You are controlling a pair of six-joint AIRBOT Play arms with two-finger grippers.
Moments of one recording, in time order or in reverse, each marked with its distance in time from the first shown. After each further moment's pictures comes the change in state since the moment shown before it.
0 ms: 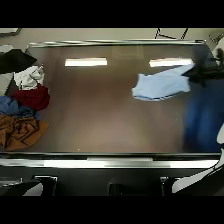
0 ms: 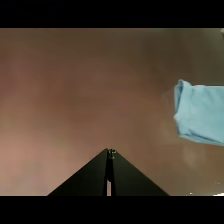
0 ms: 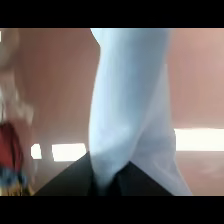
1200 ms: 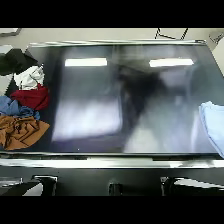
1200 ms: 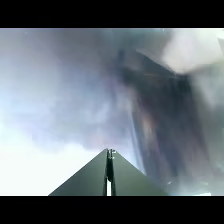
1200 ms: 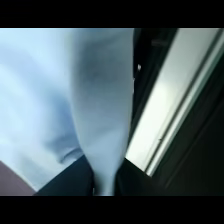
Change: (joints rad) left arm 0.000 0.000 0.000 0.000 -0.026 -0.071; right arm -0.624 0.293 -0.637 -0.776 -0.023 0.150
